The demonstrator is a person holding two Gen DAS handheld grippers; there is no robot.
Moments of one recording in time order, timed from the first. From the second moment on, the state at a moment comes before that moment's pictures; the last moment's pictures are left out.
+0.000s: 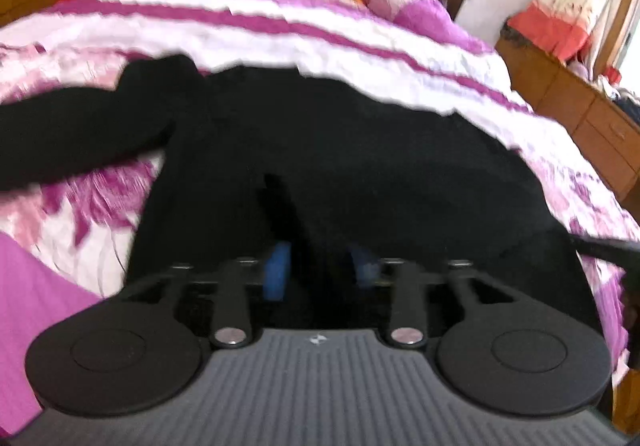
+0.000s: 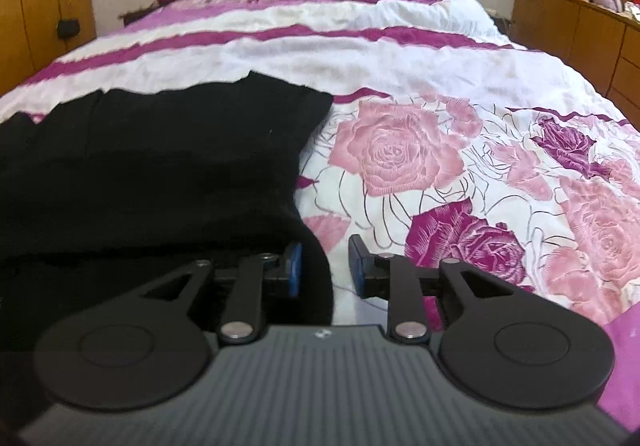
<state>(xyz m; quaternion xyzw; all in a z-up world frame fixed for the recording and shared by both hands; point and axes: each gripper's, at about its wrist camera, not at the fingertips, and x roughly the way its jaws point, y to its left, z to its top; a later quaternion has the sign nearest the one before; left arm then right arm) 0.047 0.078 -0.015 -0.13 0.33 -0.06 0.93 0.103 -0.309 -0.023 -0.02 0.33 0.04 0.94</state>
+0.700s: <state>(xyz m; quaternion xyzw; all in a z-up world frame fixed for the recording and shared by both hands) 0.106 0.072 -0.030 -0.16 0.31 -0.04 0.94 0.225 -0.273 0.001 -0.02 0.31 0.07 0.95</state>
